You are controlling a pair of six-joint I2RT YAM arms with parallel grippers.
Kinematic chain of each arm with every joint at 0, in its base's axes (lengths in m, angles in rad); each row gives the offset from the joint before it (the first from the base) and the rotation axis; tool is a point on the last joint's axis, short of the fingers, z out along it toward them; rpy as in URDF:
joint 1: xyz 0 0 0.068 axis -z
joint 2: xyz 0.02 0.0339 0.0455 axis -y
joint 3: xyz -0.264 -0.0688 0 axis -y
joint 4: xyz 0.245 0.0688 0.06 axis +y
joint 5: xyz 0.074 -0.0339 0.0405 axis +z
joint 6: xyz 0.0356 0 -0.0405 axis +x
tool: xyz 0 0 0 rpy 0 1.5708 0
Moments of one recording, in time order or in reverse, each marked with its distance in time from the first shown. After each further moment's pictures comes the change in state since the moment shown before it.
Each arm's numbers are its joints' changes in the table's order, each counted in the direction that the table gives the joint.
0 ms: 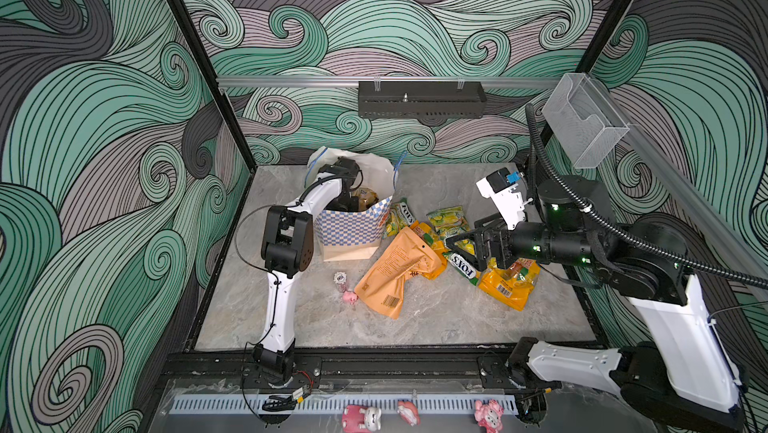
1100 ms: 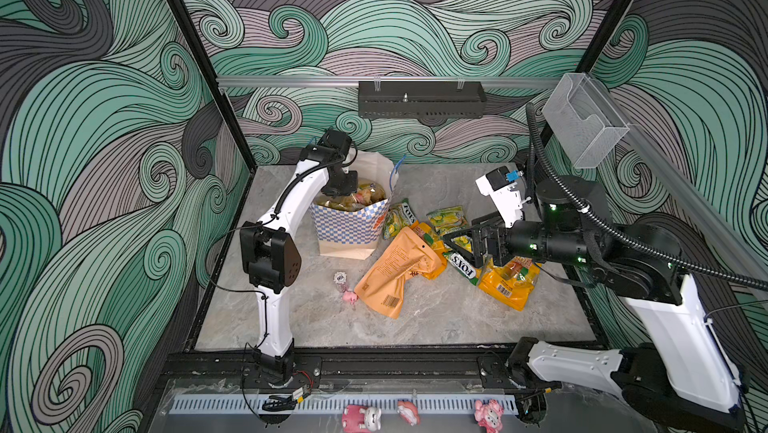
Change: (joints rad) left arm 0.001 0.221 0.148 0.050 -0.080 0.058; right arm -0.001 0.006 -0.031 -0.048 -0.004 0.034
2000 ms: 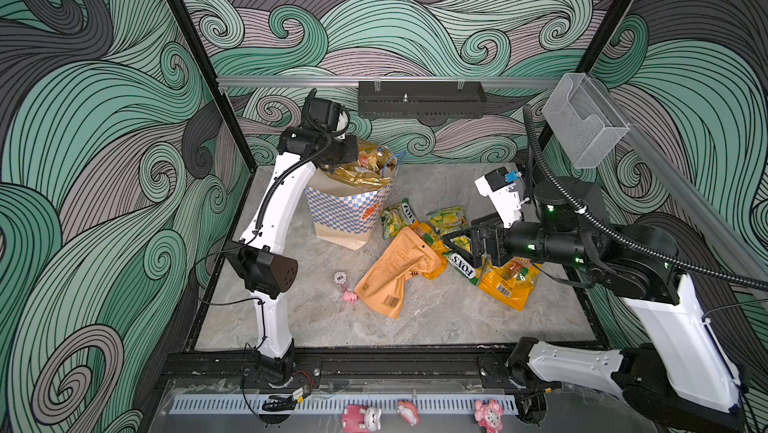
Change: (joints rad) left arm 0.007 0.043 0.297 -0.030 -0.054 -0.039; right arm -0.004 0.005 -0.018 -0.010 -0.007 0.009
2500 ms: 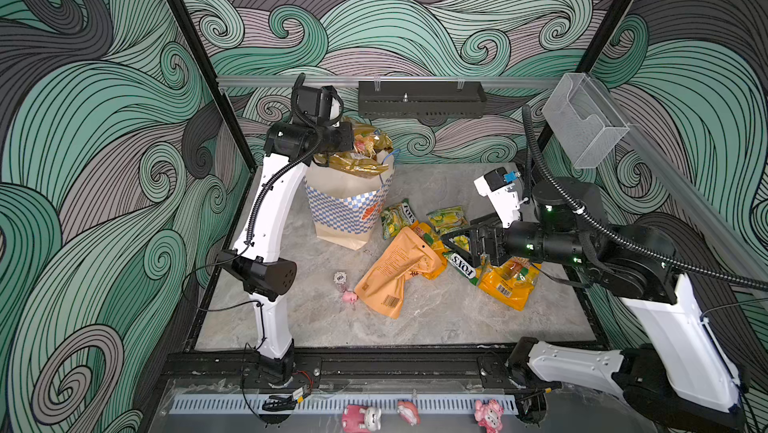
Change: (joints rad) left arm 0.008 0.035 0.134 0.016 0.066 0.037; right arm 0.000 0.003 -0.013 -0.012 0.000 0.002
